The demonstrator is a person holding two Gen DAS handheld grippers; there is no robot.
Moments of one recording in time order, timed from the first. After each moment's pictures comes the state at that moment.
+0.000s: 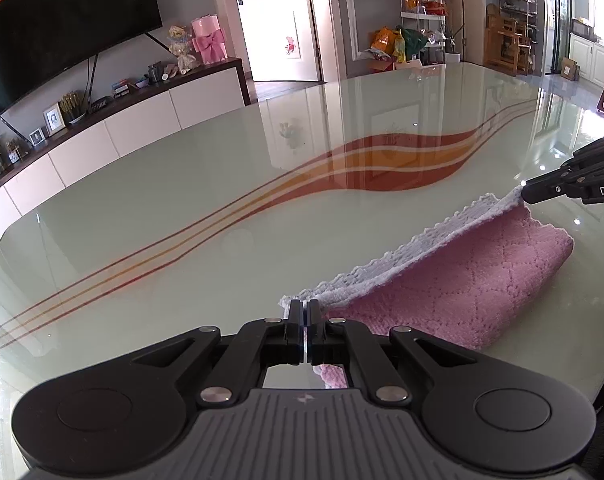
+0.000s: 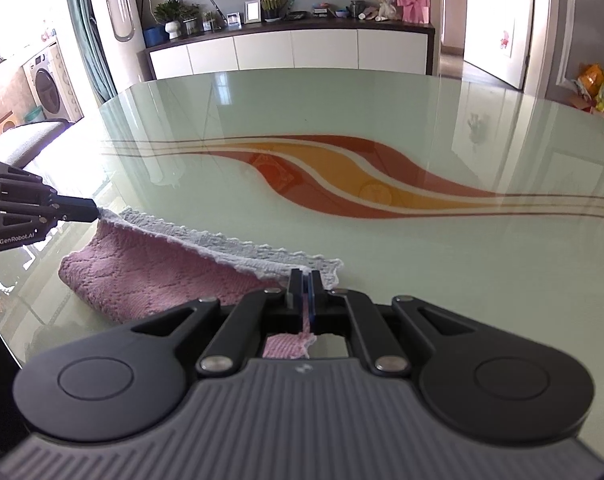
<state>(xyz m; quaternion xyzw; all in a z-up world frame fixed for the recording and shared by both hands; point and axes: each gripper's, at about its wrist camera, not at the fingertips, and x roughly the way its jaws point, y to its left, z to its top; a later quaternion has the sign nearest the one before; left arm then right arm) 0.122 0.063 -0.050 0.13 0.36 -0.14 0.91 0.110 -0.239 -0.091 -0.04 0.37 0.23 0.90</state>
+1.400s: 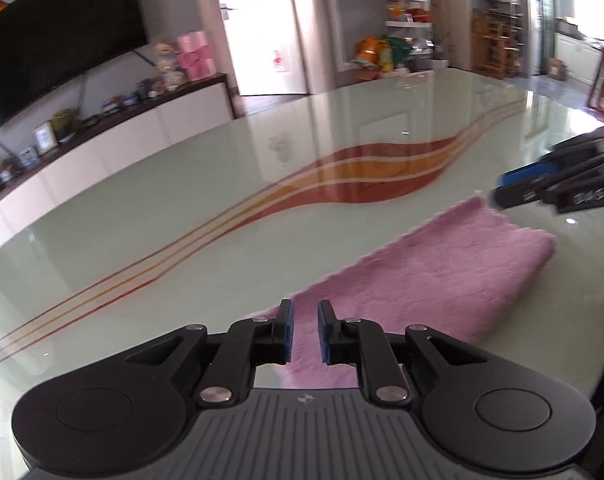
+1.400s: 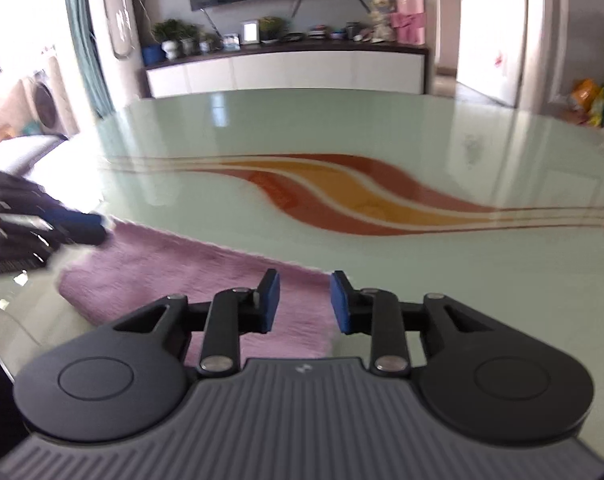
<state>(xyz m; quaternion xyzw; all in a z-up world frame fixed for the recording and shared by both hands) 0.117 0.038 -0.046 0.14 0.34 -0.18 0.91 0.109 -0.218 -0.093 -0.01 0.33 0.23 0.91</state>
